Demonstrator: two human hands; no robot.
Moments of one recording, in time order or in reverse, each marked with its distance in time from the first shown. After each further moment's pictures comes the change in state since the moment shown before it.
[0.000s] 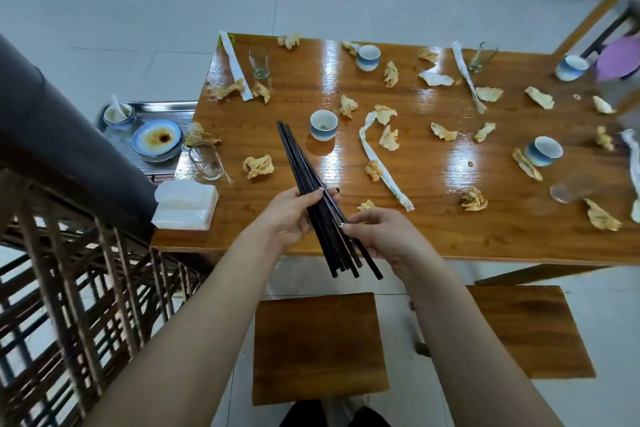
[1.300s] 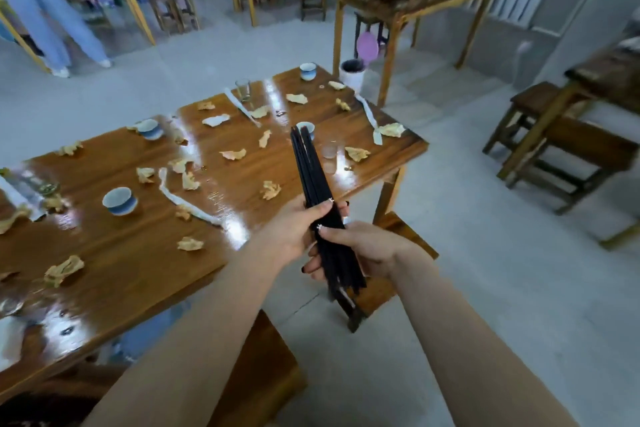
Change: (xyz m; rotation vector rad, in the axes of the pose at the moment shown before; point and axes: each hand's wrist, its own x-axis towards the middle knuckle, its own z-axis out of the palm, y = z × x) left_hand -0.098 -0.174 0.295 0.448 -0.491 -0.091; right_hand -0.211 0.150 -0.222 0.563 -0.140 -0.134
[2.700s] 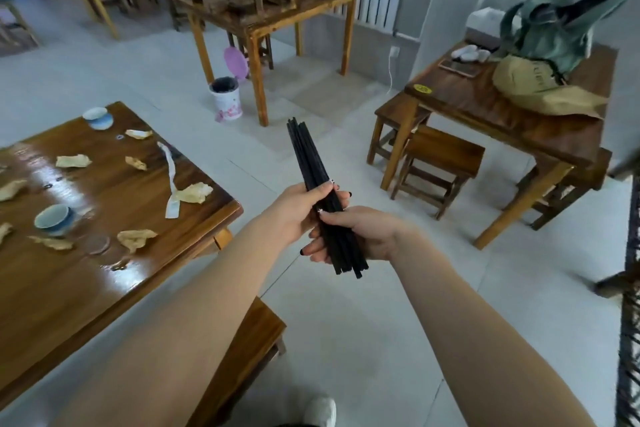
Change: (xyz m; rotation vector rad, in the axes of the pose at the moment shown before) left_hand 0.303 -0.055 0.445 0.106 -0.276 -0.089; right_hand -0.177 -0.106 -0.470 0.133 0.236 -0.001
